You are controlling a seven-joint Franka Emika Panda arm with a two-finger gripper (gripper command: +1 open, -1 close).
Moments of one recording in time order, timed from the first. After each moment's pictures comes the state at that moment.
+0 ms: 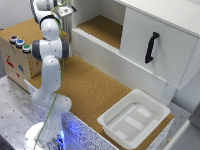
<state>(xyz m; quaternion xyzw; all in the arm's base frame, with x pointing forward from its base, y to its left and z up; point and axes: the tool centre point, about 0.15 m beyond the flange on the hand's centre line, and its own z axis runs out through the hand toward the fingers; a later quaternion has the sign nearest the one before) 0.422 0.448 0.470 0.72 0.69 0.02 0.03</state>
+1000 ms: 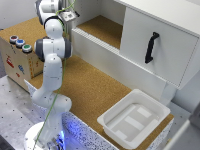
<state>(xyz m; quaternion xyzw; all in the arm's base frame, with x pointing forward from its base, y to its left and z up) 0.447 0.455 0.433 0.72 0.70 0.02 0.01</state>
